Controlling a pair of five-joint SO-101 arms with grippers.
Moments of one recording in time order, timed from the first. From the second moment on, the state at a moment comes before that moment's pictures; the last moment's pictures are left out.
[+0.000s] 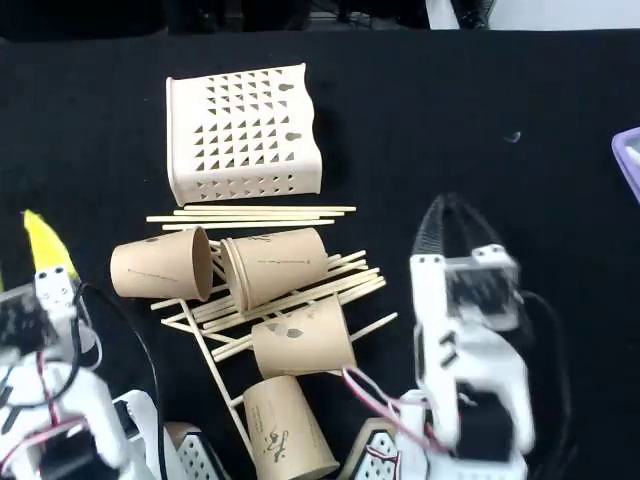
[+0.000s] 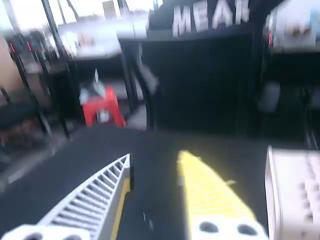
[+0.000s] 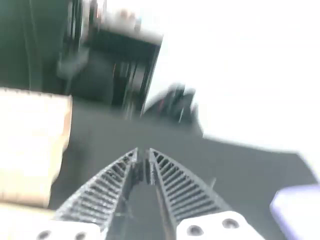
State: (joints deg) left arm -34.2 -104.8 58.8 52.2 -10.0; right arm 4.2 -103.2 68.6 45.1 16.6
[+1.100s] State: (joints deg) left arm -13.6 -15.0 15.1 52.7 -3.0; right arm -5.3 -52.9 71.1 27.3 7.2
